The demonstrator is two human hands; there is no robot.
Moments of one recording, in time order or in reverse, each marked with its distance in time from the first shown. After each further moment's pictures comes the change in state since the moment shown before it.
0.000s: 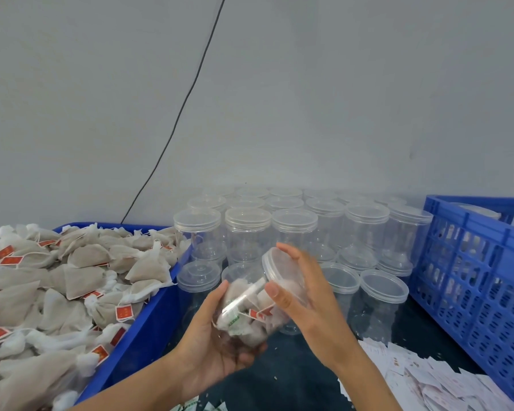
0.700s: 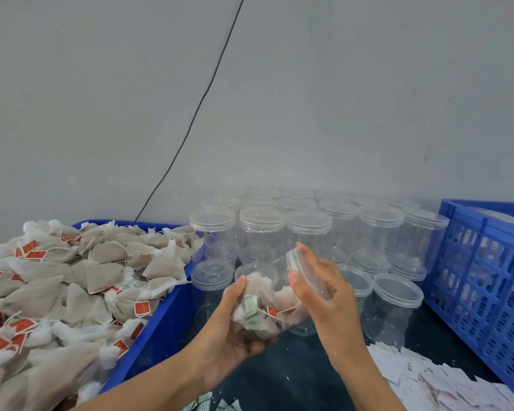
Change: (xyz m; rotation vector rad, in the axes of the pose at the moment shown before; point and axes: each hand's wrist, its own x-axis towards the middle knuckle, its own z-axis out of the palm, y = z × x) left_hand 0.006 0.002 -0.004 0.094 0.026 0.146; right_hand 0.007 0.007 0.016 0.135 0.258 0.036
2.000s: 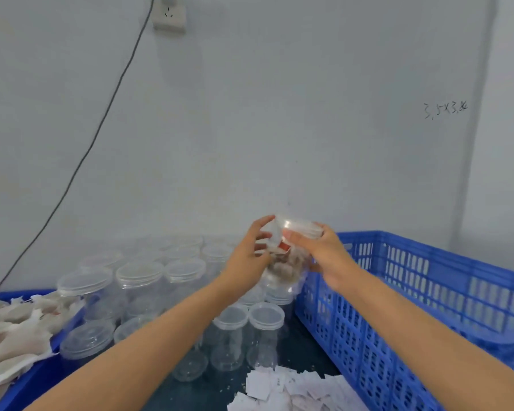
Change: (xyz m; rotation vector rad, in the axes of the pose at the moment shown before) left_hand 0.075 0.058 0.247 0.753 -0.230 0.630; right_hand 0.070 -0.118 -0.205 -0.025 0.221 0.209
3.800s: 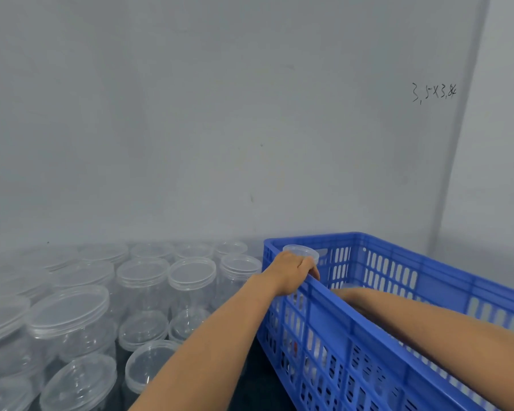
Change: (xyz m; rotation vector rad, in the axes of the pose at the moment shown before) left_hand 0.183 -0.113 0.163 0.429 -0.455 -0.002; right_hand 0.143 0.113 -0.136 -0.621 -0.091 0.841
